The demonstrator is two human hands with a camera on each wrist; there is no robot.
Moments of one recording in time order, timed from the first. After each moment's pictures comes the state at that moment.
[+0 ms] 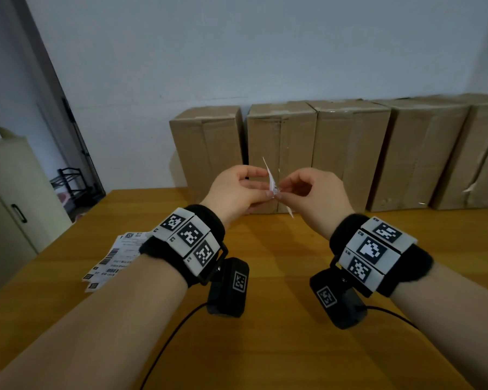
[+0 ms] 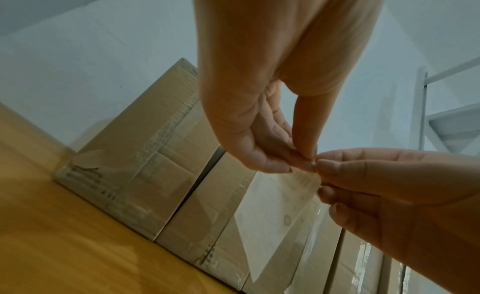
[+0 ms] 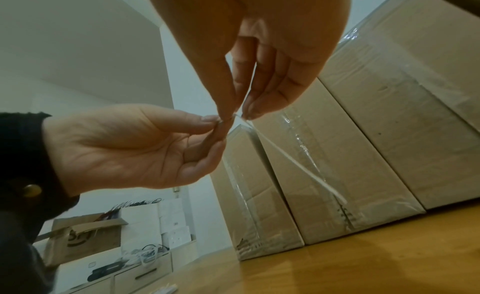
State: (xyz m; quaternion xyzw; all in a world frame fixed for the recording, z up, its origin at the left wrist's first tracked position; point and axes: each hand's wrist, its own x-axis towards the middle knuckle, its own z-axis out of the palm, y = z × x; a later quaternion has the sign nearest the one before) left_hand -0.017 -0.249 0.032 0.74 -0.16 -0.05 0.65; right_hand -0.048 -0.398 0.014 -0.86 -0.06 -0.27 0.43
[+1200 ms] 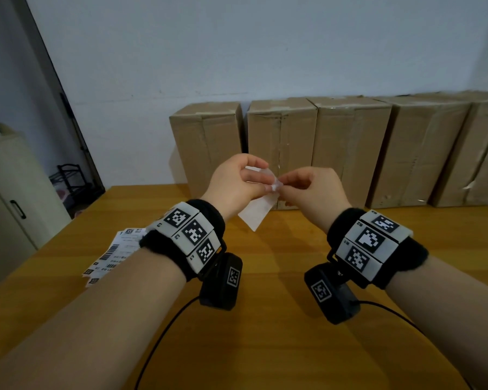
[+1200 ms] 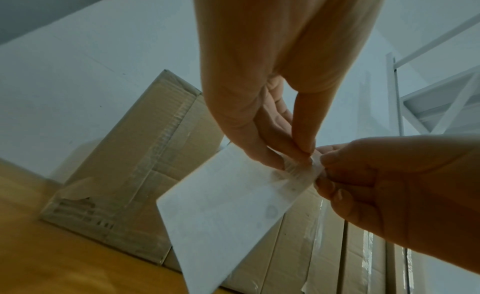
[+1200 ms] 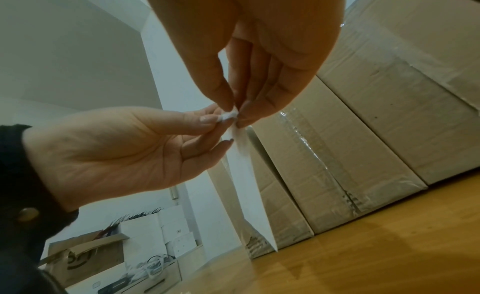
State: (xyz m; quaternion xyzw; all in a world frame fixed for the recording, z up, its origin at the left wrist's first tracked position) left_hand -0.018 -0.247 0.037 0.80 -0.20 0.04 0.57; right_hand -0.047 -0.395 0.016 -0.83 -0.05 -0.23 0.51
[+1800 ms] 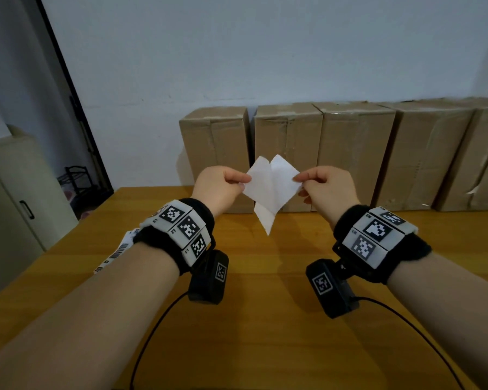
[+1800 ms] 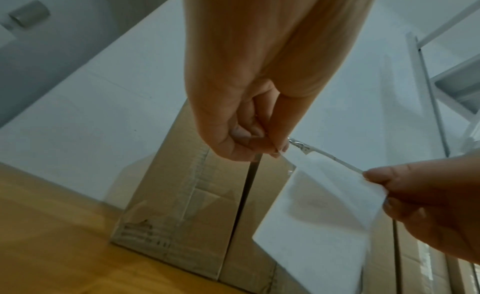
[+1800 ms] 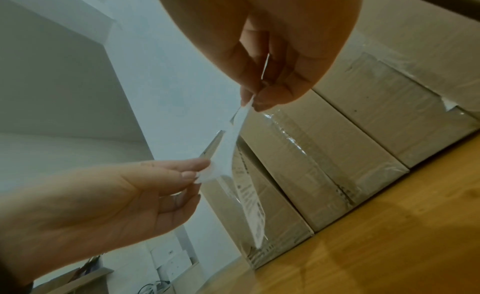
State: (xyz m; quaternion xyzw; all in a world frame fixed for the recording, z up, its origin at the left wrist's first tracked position) left_hand -0.005 -0.220 0.034 0.87 -0.12 0.10 0.46; right_hand -0.037 -0.402 0.016 -0.79 0.05 -0.24 0.56
